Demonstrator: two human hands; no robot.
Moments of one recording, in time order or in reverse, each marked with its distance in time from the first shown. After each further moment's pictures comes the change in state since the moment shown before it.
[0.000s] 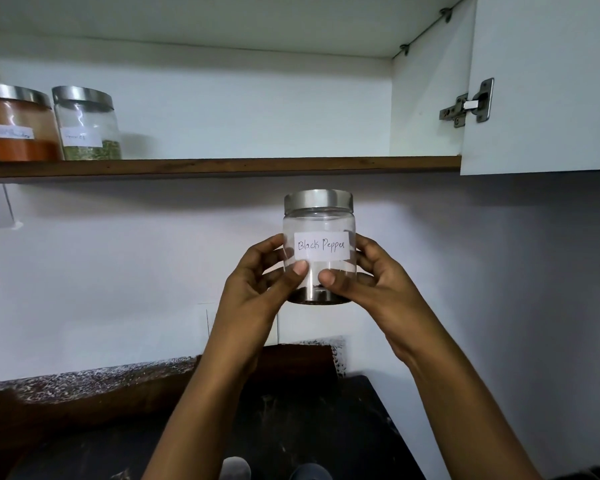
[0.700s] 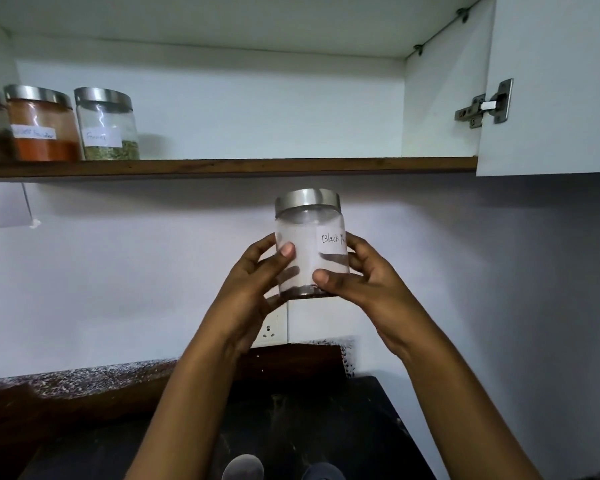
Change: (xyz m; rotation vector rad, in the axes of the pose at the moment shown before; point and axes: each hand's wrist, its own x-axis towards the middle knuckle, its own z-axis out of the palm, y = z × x) left_hand 0.021 0.003 -0.028 -0.201 -0.020 -0.258; right_hand 0.010 0.000 0.025 0.041 -0.088 0.017
